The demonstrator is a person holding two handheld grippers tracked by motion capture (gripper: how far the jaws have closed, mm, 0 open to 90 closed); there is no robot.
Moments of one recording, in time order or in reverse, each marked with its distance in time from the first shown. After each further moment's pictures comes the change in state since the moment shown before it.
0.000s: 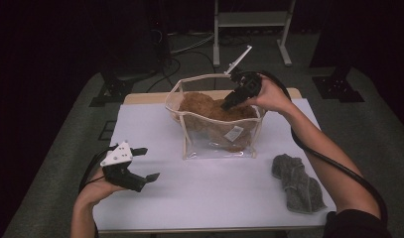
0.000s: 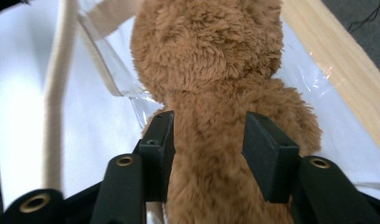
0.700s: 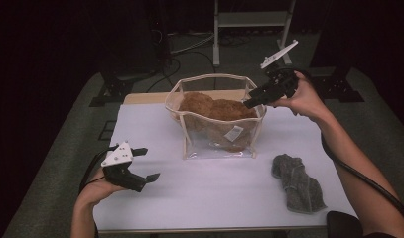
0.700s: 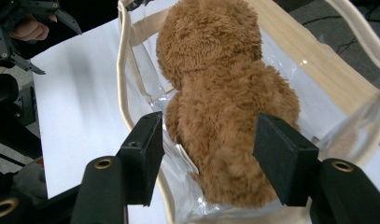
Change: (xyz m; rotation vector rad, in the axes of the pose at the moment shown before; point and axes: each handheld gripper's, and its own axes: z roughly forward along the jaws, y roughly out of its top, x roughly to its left) left arm -0.001 0.000 0.001 0.007 0.000 0.014; right arm 0.008 -0.054 -0.071 -0.166 0.009 0.062
